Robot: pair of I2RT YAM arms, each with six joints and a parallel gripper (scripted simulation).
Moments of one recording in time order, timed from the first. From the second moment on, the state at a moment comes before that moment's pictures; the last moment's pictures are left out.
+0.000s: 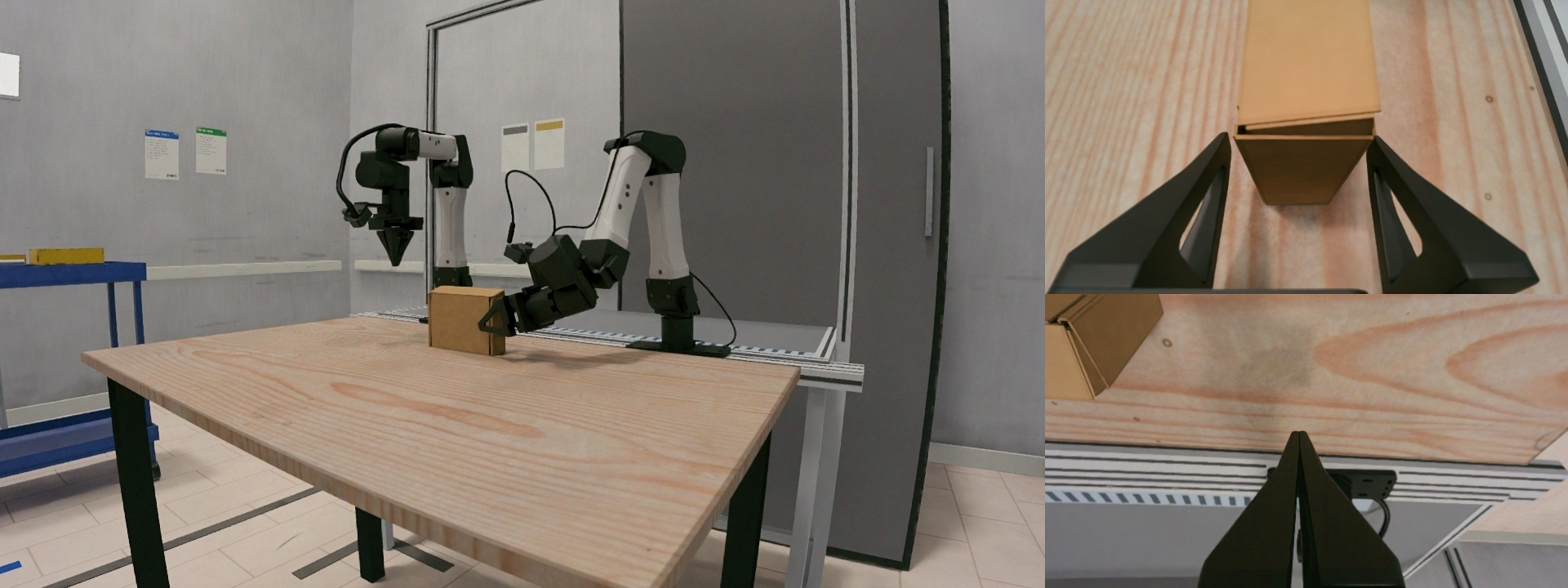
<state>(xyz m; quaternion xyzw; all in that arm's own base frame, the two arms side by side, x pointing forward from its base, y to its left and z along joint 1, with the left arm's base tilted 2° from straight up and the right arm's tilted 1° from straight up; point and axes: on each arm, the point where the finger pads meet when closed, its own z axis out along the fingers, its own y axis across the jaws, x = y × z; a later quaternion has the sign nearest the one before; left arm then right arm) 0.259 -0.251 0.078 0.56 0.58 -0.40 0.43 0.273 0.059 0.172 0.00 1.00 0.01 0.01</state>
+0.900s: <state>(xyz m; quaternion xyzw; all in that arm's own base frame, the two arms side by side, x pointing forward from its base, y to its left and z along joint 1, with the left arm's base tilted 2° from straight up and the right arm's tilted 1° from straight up) 0.261 -0.241 0.086 0.56 0.58 -0.40 0.44 0.273 0.059 0.172 0.00 1.00 0.01 0.01</state>
